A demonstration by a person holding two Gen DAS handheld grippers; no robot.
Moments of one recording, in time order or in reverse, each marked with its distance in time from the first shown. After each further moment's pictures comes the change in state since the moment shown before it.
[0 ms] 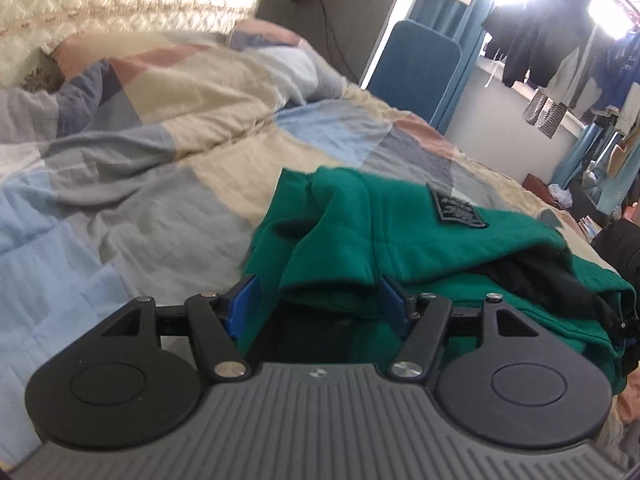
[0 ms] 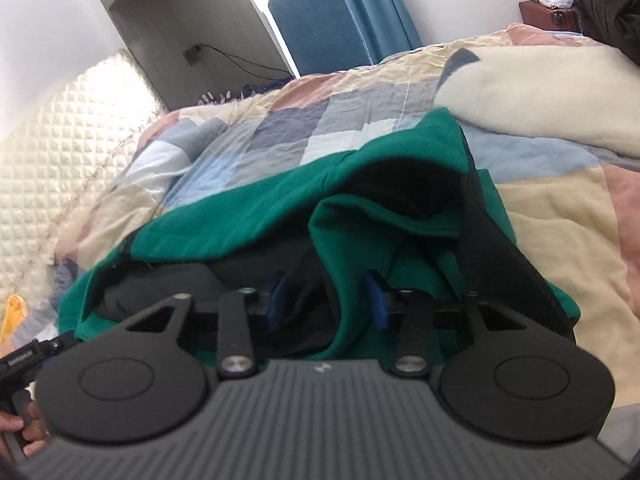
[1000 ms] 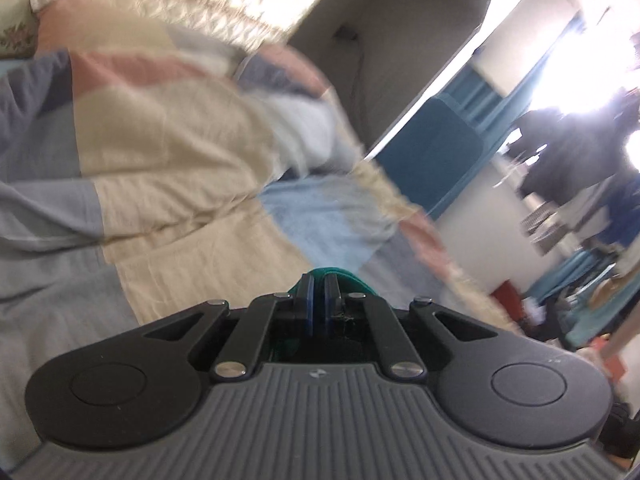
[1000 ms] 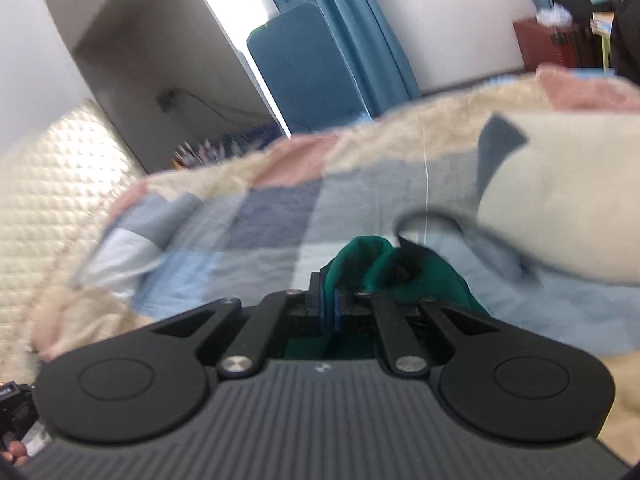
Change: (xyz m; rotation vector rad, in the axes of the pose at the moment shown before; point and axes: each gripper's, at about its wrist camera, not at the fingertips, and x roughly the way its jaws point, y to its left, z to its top) left arm 0.127 0.026 0.129 -0.308 -0.102 -0.062; right arm 0.126 0.000 0.141 0.067 -0.069 -0.035
